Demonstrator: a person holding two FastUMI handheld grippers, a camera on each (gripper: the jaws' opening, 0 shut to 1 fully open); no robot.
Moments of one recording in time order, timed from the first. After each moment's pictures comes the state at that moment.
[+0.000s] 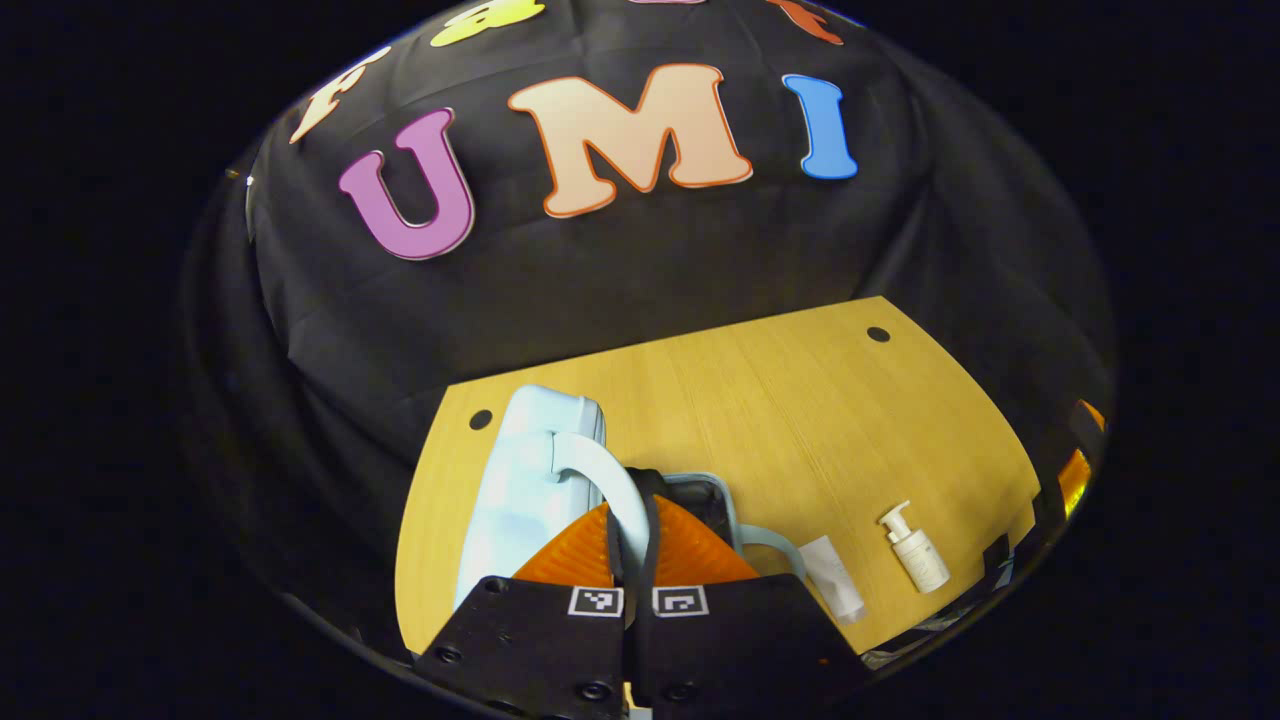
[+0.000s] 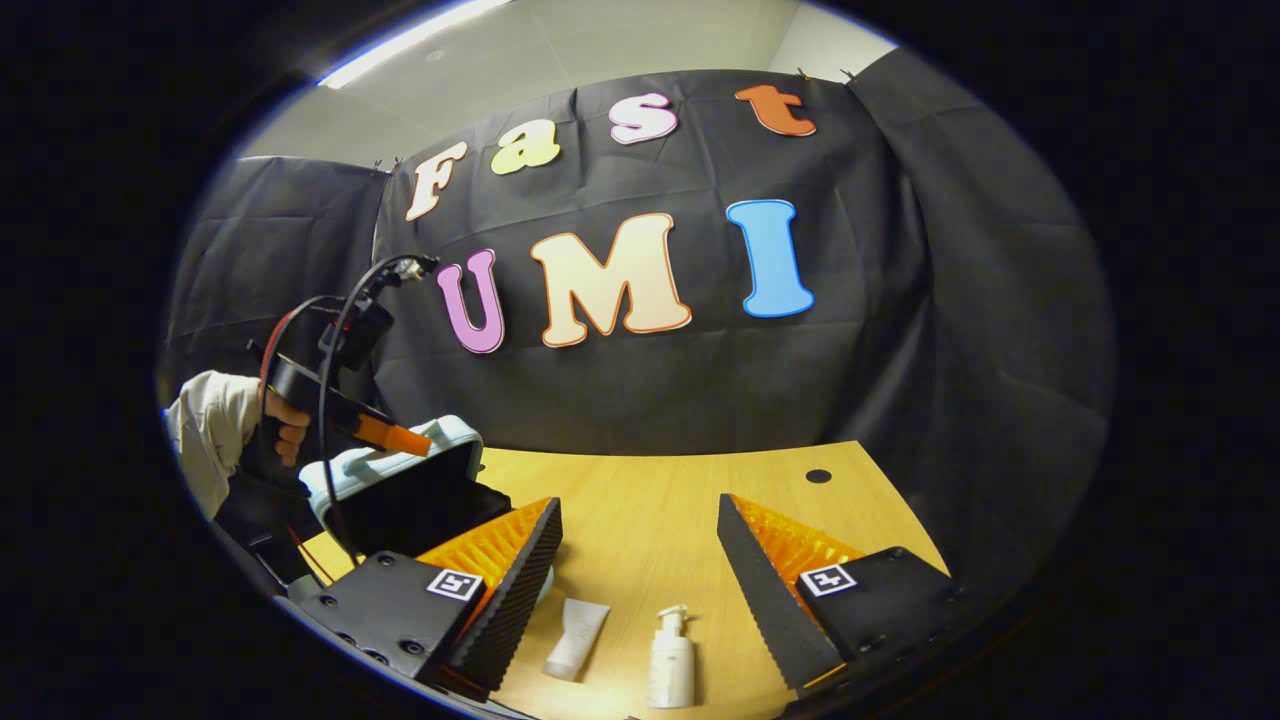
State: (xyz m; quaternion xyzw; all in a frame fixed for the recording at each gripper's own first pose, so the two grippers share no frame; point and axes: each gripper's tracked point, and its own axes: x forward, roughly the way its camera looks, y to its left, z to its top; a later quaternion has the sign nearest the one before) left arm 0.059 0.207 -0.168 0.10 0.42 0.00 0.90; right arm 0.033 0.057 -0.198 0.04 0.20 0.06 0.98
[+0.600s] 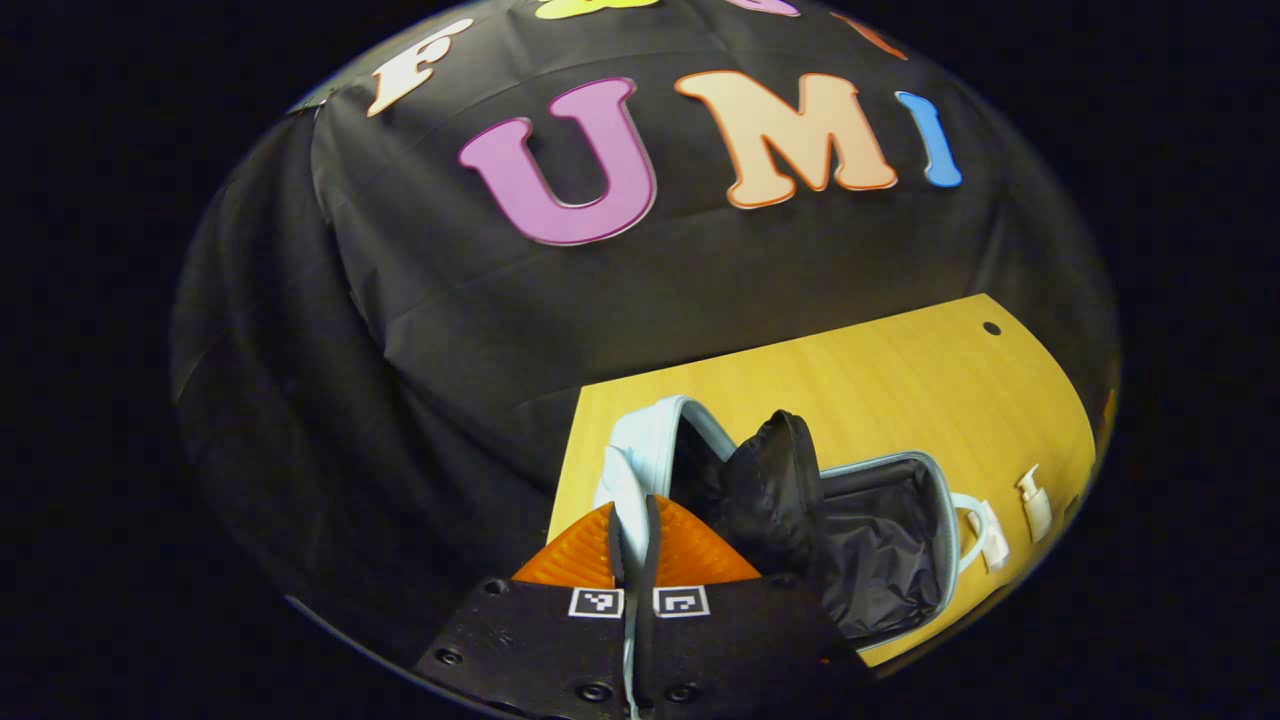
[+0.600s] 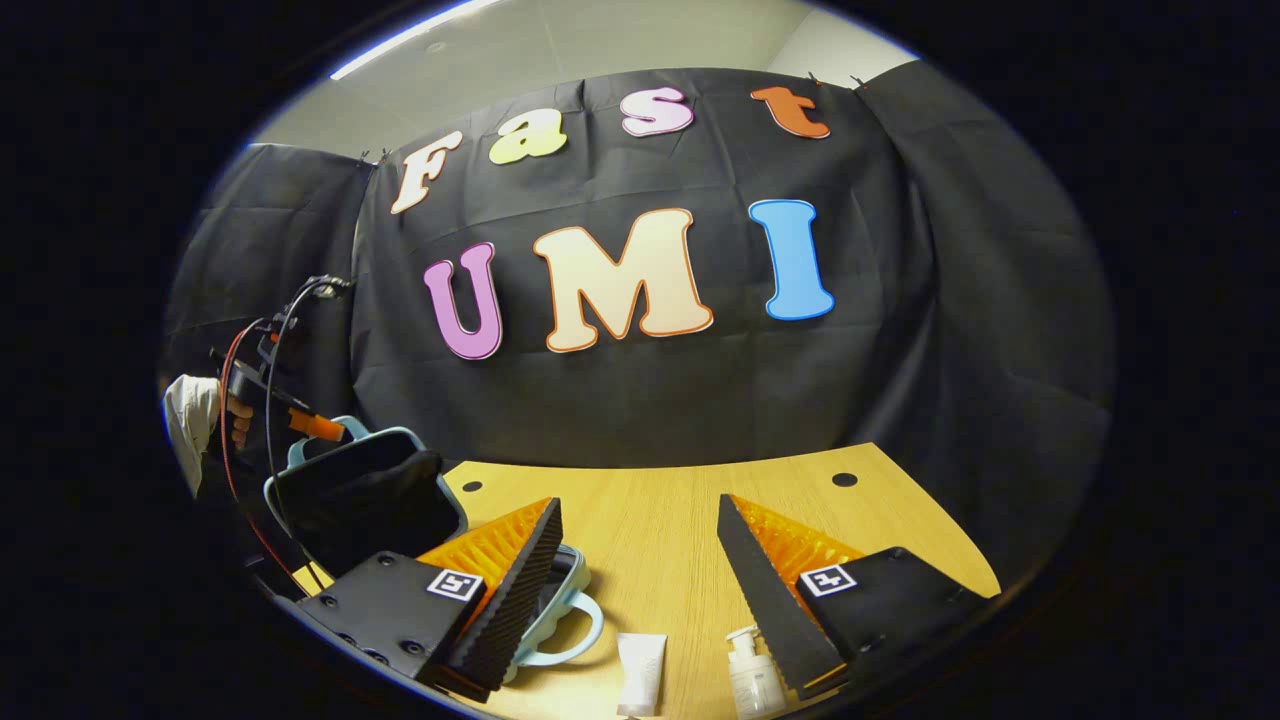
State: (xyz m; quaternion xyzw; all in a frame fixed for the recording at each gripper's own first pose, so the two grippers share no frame) left arm 0.060 0.451 -0.158 0.14 0.41 0.10 0.89; right arm 0.077 0.134 -0.213 0.03 0.20 0.02 0.98
